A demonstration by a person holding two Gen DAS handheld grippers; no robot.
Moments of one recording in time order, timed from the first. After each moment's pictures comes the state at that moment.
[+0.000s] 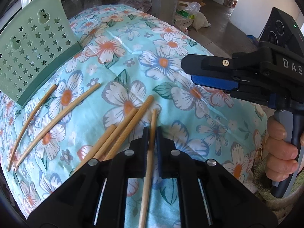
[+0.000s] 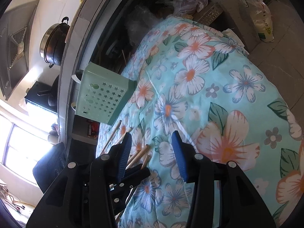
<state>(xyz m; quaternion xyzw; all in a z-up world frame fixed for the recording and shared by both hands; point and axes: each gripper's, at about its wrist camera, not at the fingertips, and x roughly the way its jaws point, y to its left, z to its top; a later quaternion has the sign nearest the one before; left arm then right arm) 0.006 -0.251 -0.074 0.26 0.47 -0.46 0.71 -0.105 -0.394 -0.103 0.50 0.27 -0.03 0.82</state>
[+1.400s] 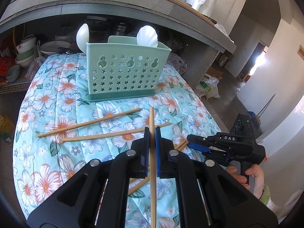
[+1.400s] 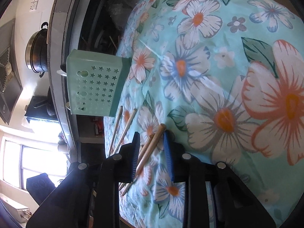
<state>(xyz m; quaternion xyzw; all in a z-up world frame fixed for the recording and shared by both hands) 0.064 -0.097 0.012 0.01 0.40 -0.42 0.81 -0.060 -0.358 -0.135 0.59 0.31 -0.02 0.75</state>
